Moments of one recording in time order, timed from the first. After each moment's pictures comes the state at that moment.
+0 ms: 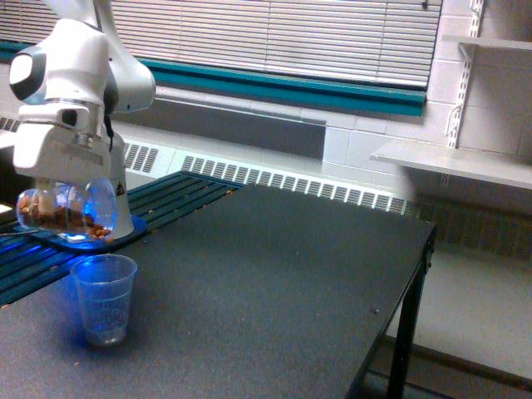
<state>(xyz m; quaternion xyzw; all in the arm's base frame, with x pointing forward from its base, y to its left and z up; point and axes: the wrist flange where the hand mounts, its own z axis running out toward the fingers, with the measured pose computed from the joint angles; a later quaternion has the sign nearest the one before) 0.211 -0.283 0.299 0.94 -0.27 0.14 0.16</state>
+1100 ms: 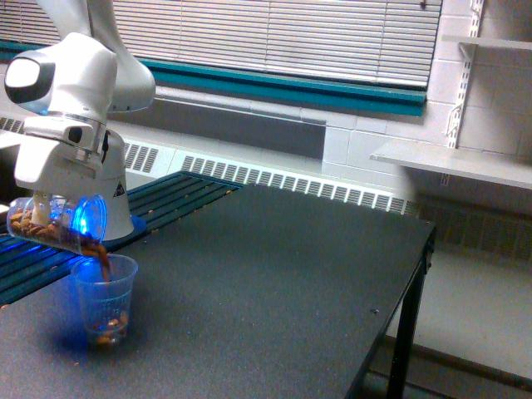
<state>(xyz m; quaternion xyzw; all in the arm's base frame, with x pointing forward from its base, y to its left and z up) 0.218 -0.289 0.281 0.95 -0.22 0.09 0.21</state>
